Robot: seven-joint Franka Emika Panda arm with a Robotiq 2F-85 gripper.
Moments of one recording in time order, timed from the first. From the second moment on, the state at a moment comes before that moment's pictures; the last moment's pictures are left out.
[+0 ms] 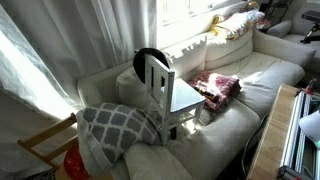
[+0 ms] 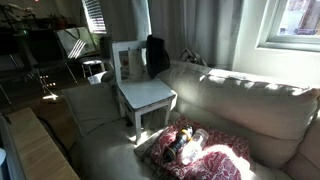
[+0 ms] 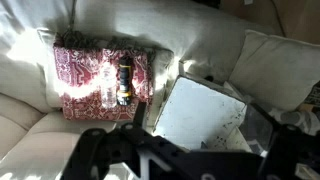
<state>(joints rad) -0.05 -0.60 -0.15 -2.42 -0.03 1.80 -0.23</state>
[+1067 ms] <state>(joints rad) 0.09 -0.42 -0.12 -2.42 0.10 2.25 -0.36</state>
